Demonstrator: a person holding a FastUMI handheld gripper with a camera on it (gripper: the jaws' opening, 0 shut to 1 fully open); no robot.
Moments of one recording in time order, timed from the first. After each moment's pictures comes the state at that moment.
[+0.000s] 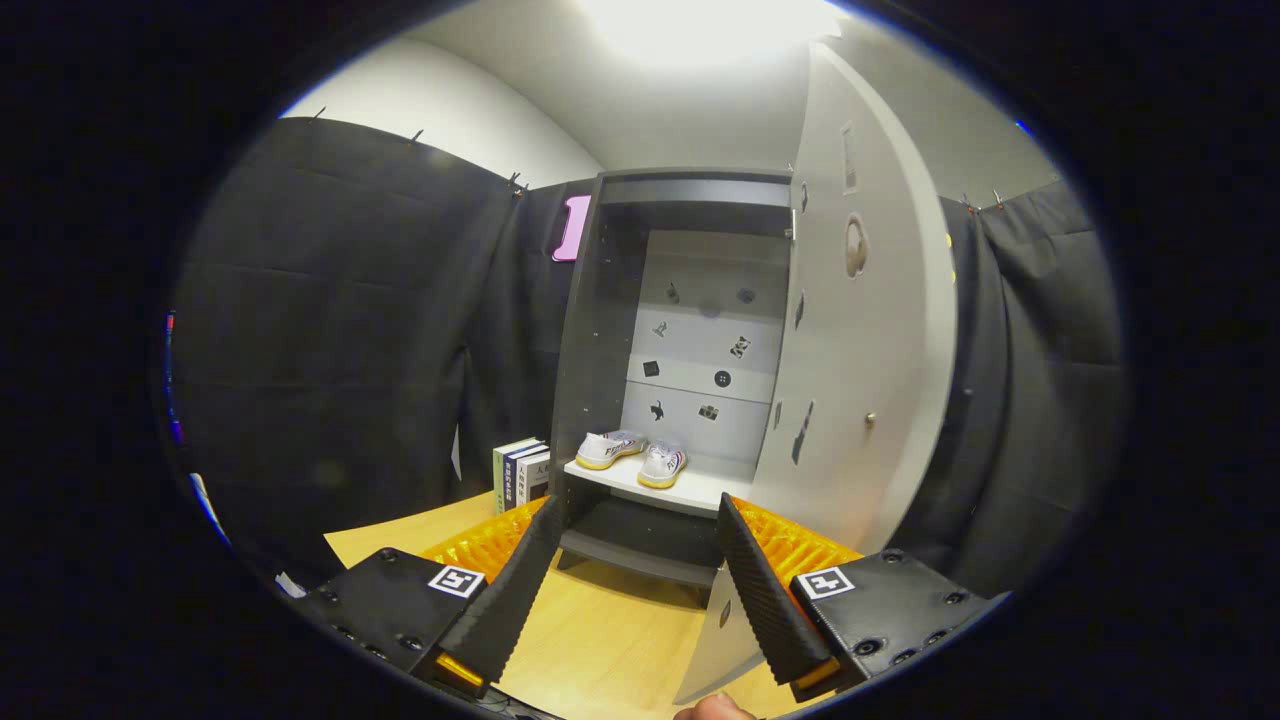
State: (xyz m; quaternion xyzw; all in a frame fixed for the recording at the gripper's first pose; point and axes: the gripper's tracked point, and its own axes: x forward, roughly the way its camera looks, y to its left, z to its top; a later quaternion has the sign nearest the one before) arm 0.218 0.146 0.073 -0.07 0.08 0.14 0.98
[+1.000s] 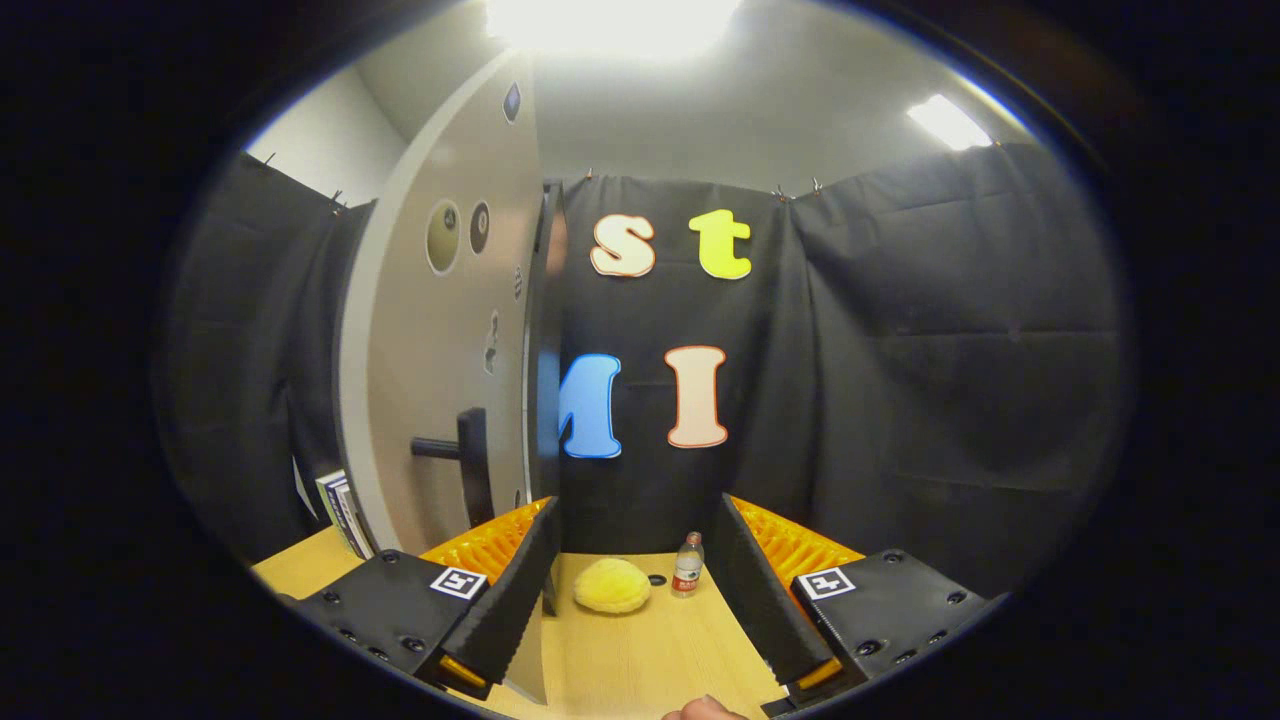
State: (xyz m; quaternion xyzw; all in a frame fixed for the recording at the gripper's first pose) arm 0.242 -0.057 0.078 -0.04 0.07 -0.12 0.99
